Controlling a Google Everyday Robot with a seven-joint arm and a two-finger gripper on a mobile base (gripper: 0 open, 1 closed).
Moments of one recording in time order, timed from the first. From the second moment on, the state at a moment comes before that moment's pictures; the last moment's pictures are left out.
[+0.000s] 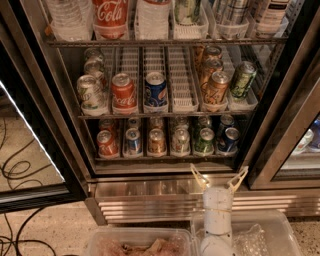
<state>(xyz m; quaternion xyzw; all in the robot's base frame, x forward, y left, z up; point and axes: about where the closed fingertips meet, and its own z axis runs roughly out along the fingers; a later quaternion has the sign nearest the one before) 0.558 -0.221 0.627 -0.01 0.55 -0.17 0.82</state>
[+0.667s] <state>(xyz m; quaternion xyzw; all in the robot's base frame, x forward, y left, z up) 0.578 -0.234 0.629 0.02 0.55 -0.17 0.82</state>
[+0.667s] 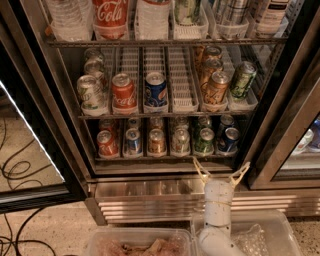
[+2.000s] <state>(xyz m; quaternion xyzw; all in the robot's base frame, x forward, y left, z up) 0.584 -0.229 0.628 0.04 0.55 -0.14 0.82</state>
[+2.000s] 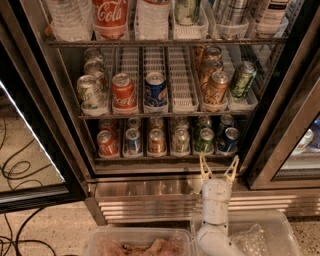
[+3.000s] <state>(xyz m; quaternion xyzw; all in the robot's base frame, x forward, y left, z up) 0.584 -0.229 0.628 0.04 0.55 -0.14 0.82</state>
